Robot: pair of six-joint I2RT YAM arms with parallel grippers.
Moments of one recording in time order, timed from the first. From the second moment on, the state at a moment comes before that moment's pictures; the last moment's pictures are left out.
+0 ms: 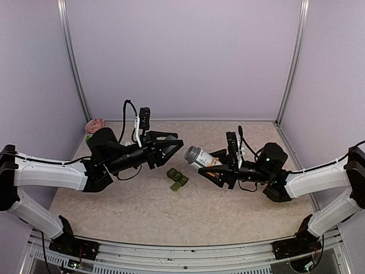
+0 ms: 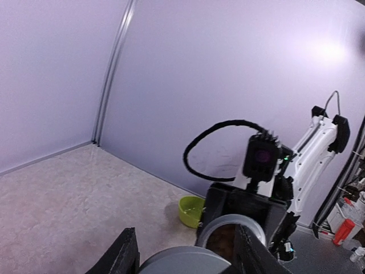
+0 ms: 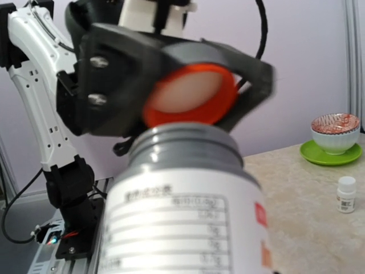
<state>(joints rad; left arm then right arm) -0.89 1.40 0.73 0.87 0.34 -0.36 0.83 1.40 0.52 1.04 -0.60 0.23</state>
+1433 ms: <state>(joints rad) -0.69 1.85 0.61 0.71 -0.05 -0.28 0.83 1.25 0.47 0.88 -0.56 0.15</state>
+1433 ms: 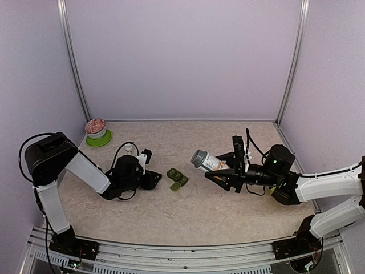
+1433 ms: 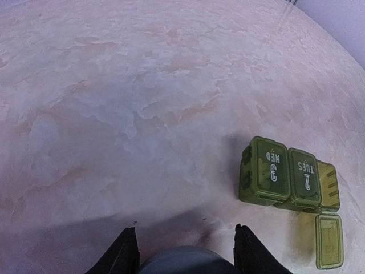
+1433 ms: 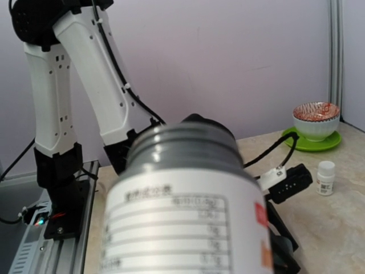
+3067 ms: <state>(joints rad) -0.67 1.96 0.79 0.81 0.30 -0.08 0.83 1.41 0.44 0.95 -0.52 0.21</state>
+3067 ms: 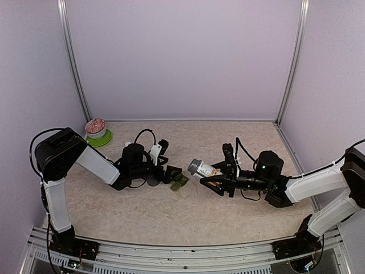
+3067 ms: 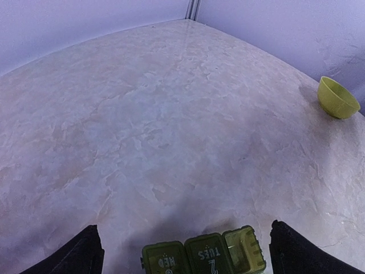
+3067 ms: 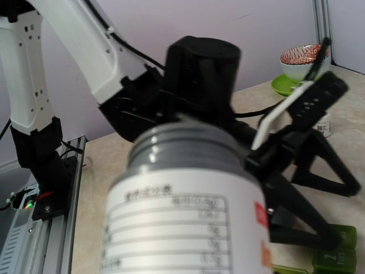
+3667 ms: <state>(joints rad) -0.62 2.08 0.90 0.80 0.45 -0.07 0.83 1.45 0.44 0.97 -0.53 0.23</state>
